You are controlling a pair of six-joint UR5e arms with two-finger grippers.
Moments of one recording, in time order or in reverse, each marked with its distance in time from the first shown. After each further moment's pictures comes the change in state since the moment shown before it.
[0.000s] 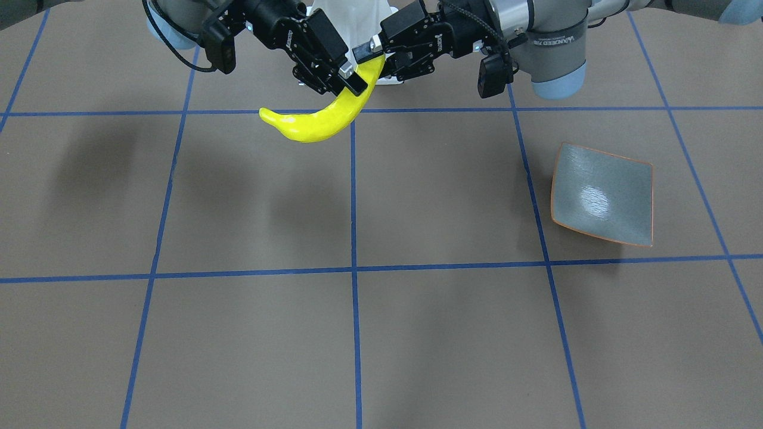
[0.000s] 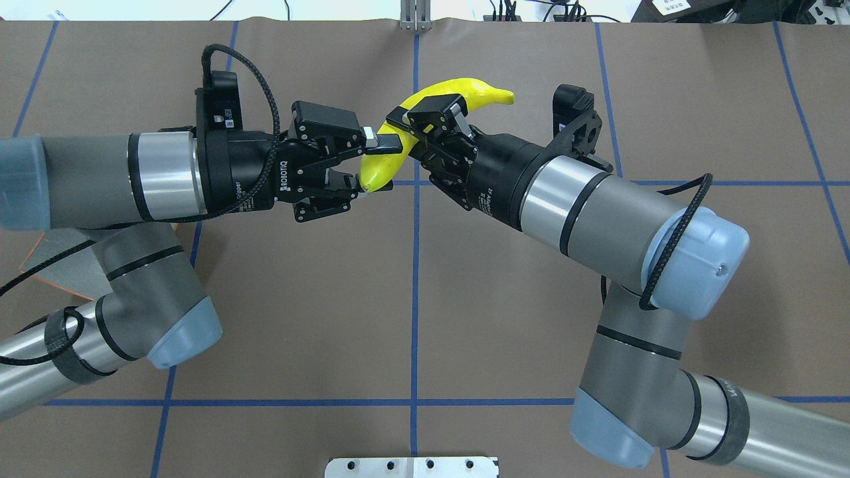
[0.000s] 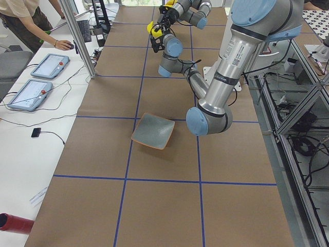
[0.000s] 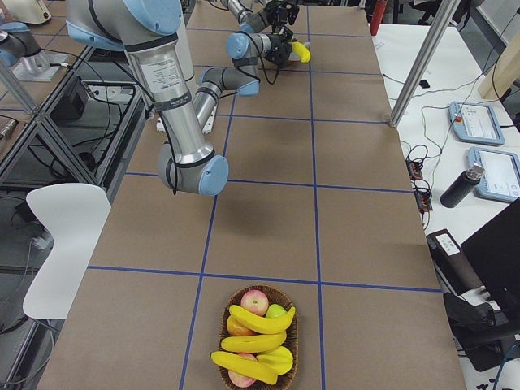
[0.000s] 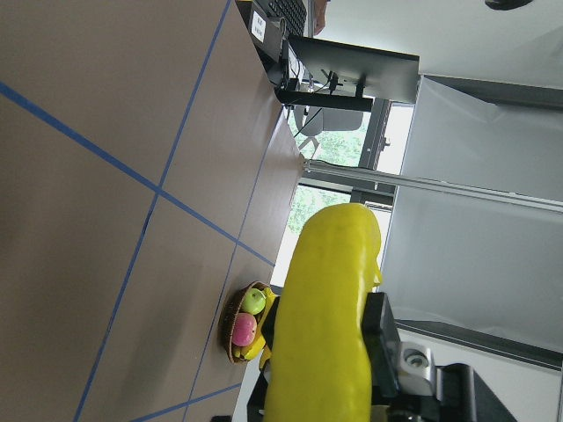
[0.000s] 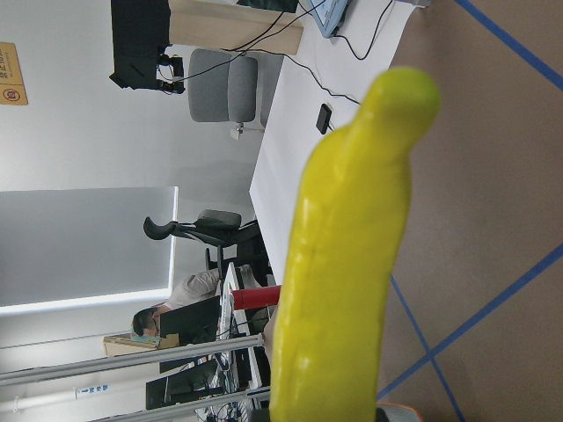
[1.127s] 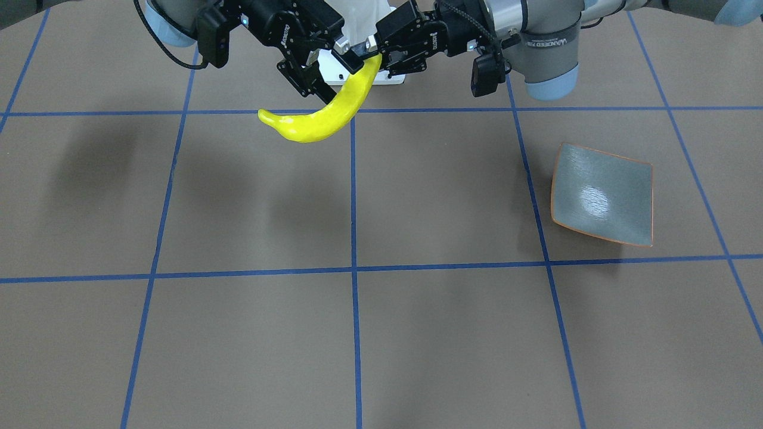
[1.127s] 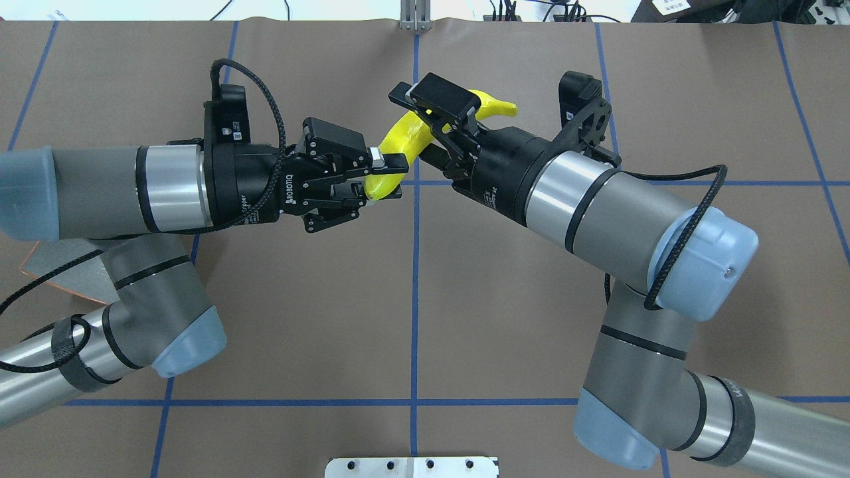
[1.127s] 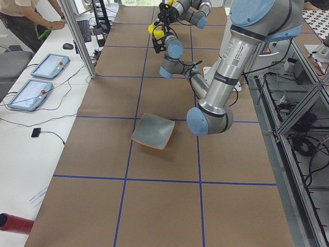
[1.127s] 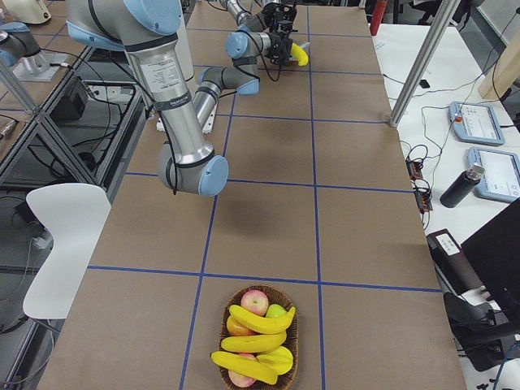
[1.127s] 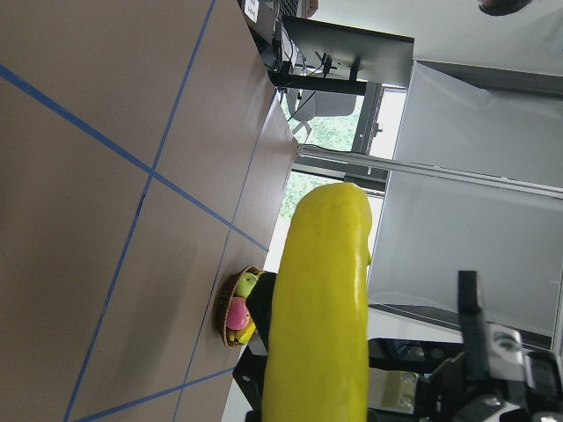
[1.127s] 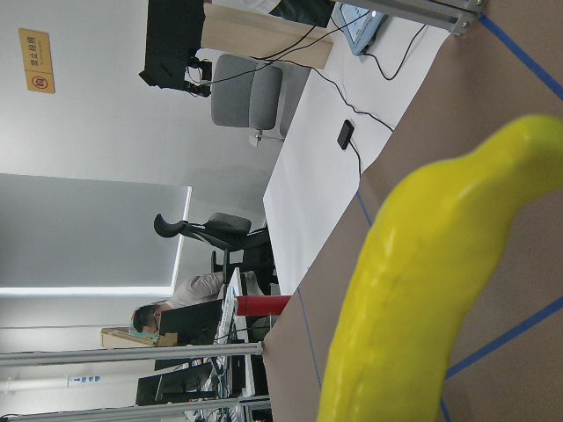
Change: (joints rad) left arm 0.024 0.008 0.006 -0.018 -0.001 -0.001; right arm 0.008 -0.013 0.017 -0.010 -0.021 -0.148
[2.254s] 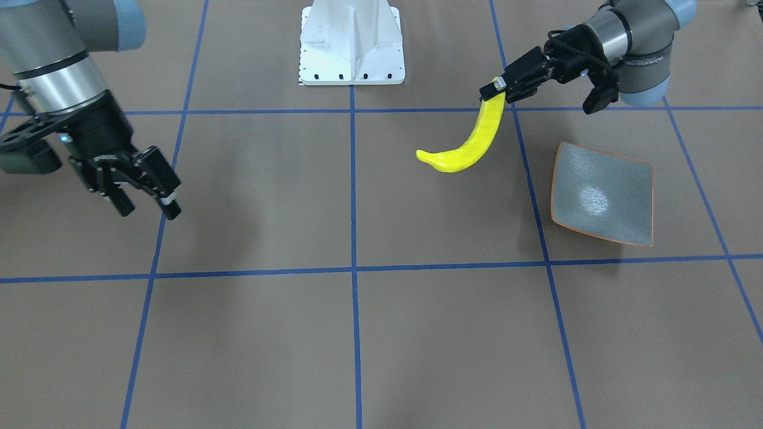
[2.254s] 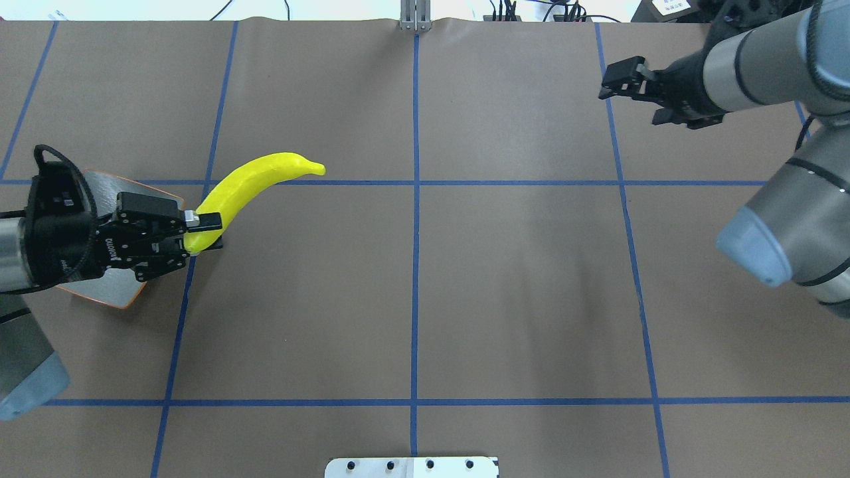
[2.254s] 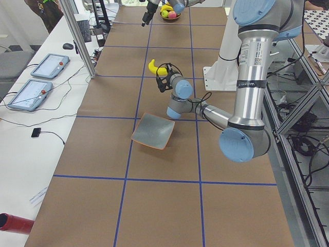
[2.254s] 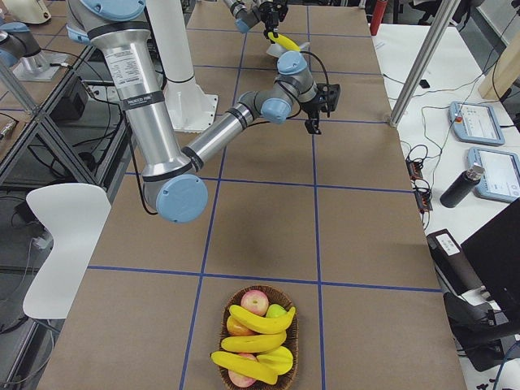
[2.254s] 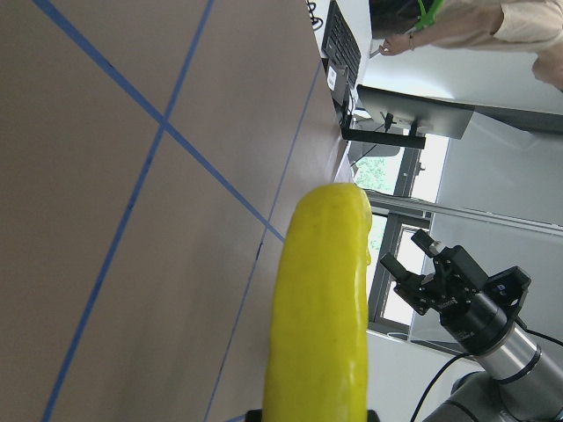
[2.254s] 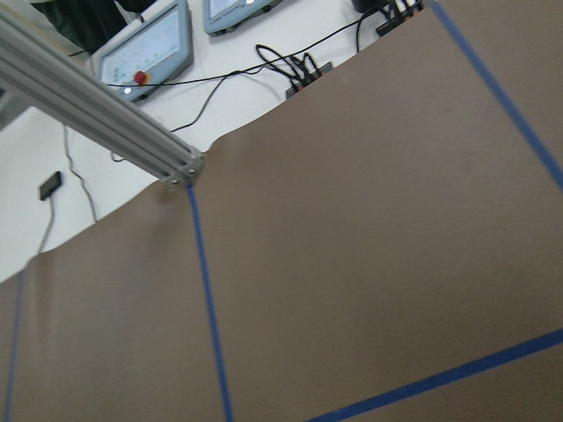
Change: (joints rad) left arm -0.068 0.478 0.008 -0.325 -0.002 0.005; right arm 0.523 -0.206 -0.073 -0.567 0.649 -0.652
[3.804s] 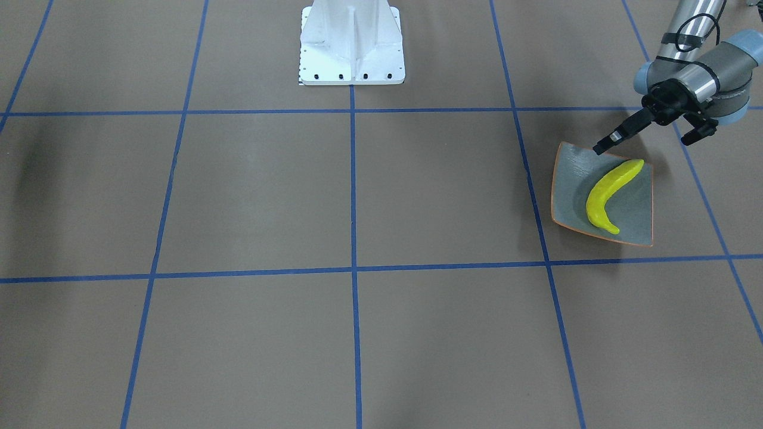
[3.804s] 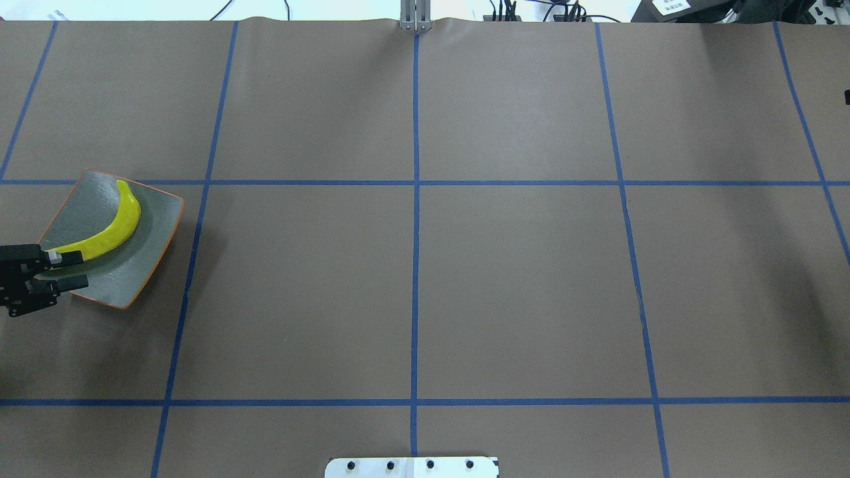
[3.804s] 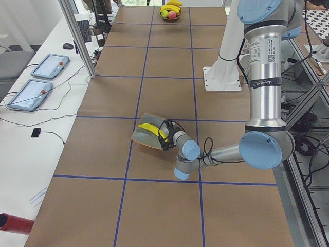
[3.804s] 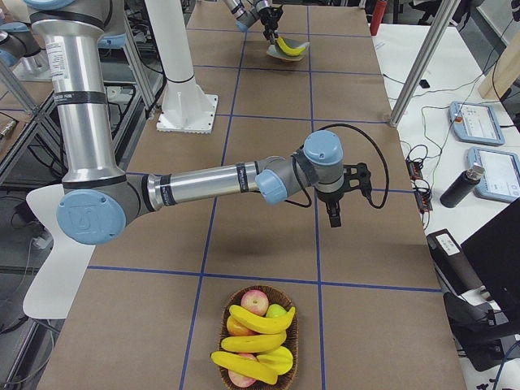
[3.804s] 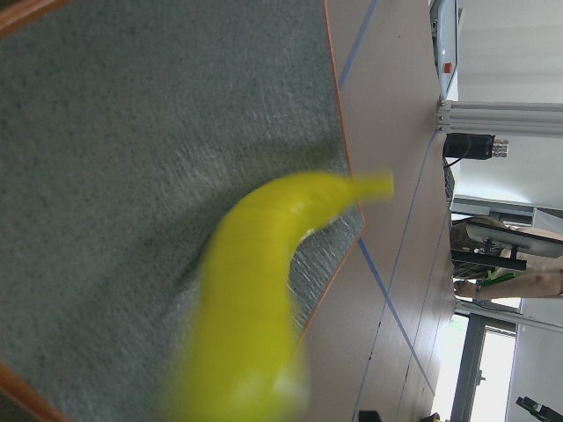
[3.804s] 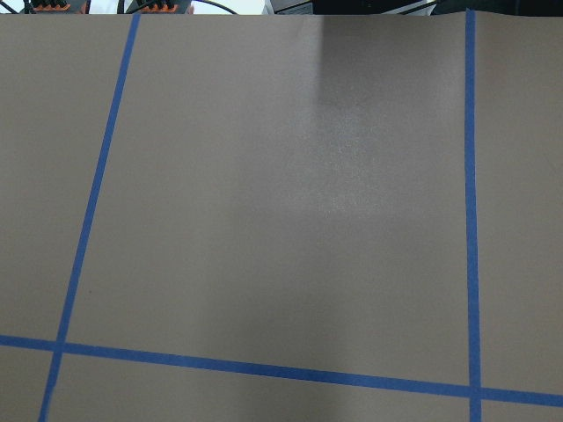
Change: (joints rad) left arm -0.080 0.101 0.561 -0.528 -0.002 0.012; right arm 0.468 -0.178 -0.241 -0.004 0.379 -0.856
